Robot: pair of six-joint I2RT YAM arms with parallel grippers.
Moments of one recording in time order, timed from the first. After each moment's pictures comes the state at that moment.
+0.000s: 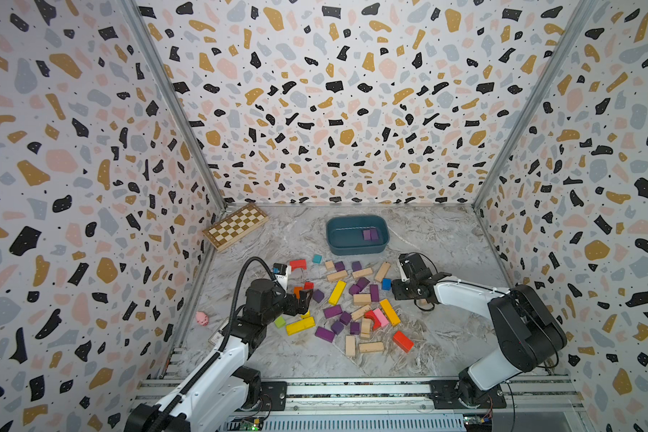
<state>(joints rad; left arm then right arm) -0.29 0.87 0.34 -0.02 0.25 -0.22 0.49 1.58 0.78 -0.26 0.04 0.33</state>
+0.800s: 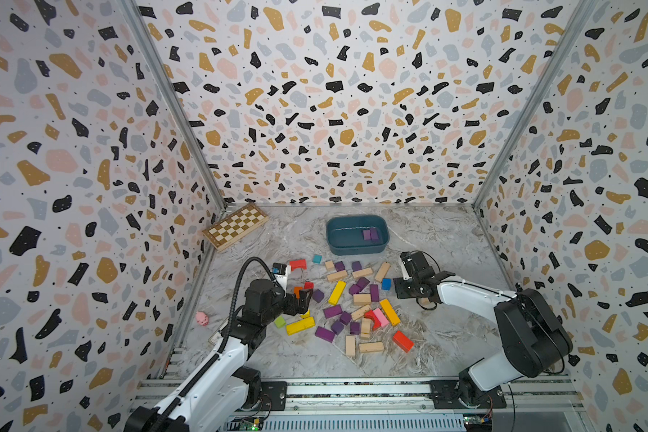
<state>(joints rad) -0.29 0.85 0.34 -0.02 0.25 -0.22 0.47 1.54 0.79 -0.29 0.04 0.30</state>
